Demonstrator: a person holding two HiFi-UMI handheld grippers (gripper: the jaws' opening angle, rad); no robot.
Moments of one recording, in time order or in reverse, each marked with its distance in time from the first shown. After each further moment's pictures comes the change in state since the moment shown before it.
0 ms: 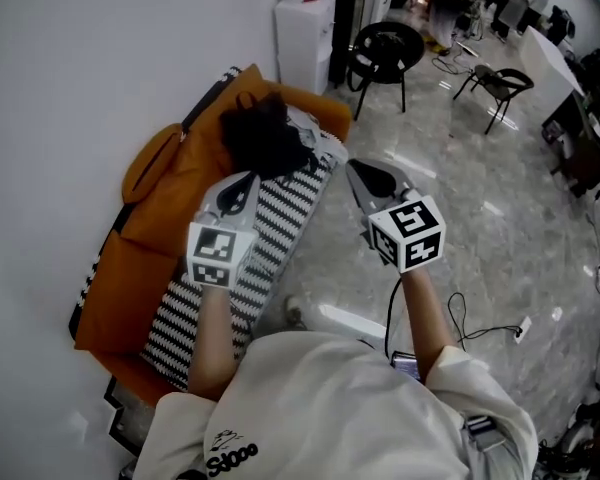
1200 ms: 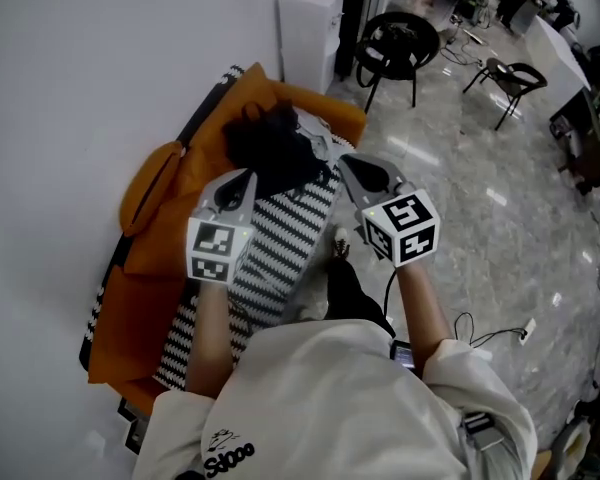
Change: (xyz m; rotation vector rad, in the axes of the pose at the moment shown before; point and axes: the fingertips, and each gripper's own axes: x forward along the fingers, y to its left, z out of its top) left arm 0.128 0.134 -0.050 -0.008 0.085 -0.025; right arm 0.184 -0.051 0.006 0.045 0.043 0.023
